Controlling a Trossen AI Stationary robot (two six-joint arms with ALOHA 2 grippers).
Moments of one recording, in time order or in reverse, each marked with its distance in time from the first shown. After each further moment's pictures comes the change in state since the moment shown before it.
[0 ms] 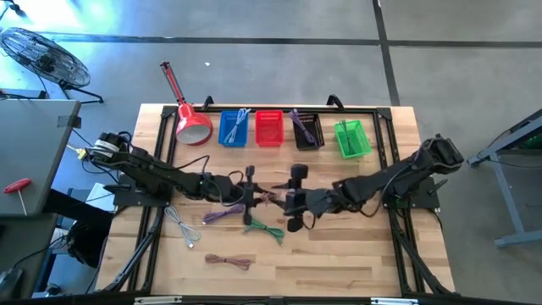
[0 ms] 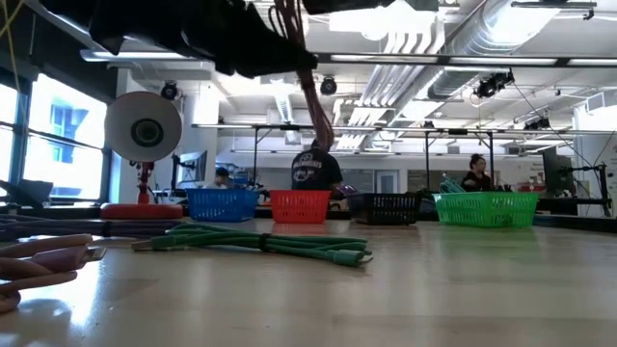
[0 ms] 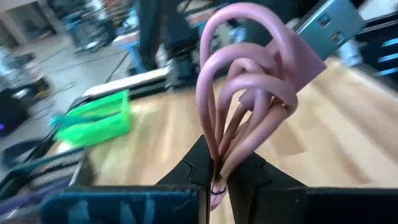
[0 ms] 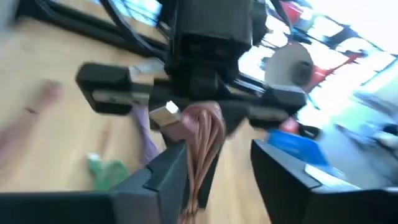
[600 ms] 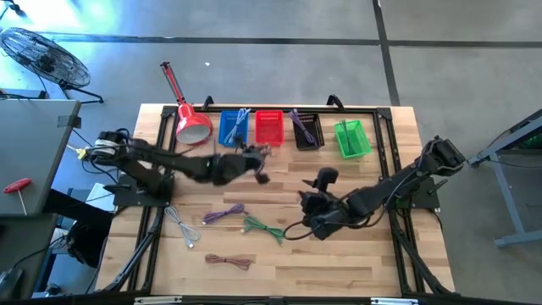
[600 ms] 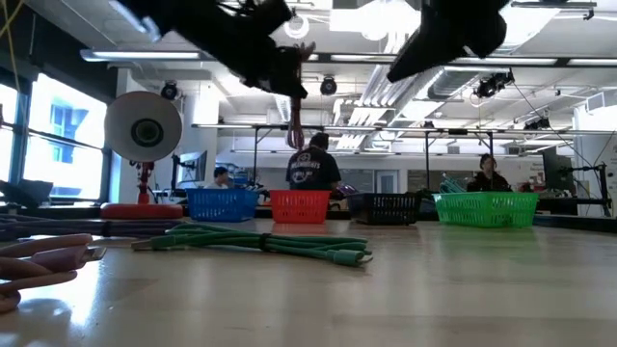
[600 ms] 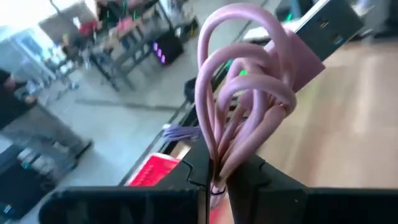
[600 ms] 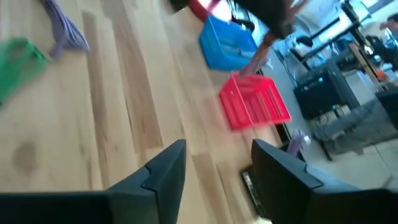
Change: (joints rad) left arm 0.198 0.001 0.162 -0.262 -0.469 0.024; right arm 0.121 -0.001 0.000 -0.632 0.403 0.486
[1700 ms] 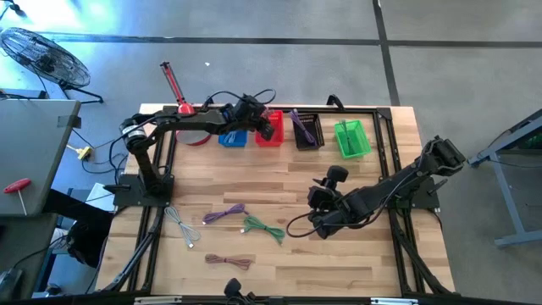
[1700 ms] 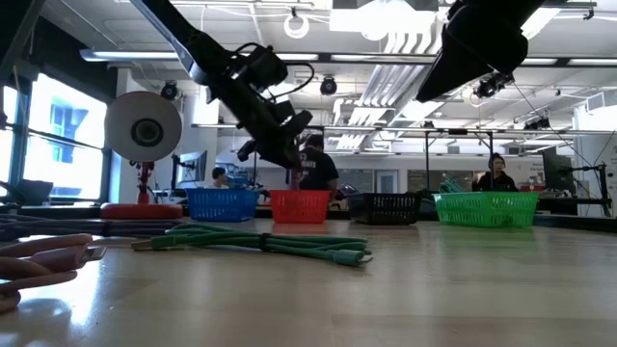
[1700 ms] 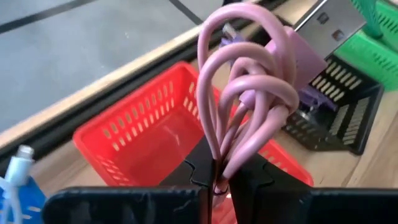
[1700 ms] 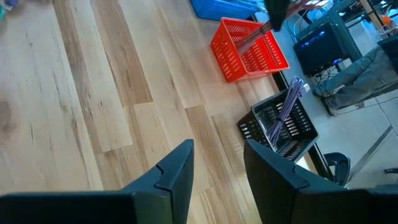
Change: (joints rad) left arm 0.560 0.262 0.275 -0.375 0.660 -0.551; right arm -0.003 -0.001 0.000 -0.262 -0.034 0.282
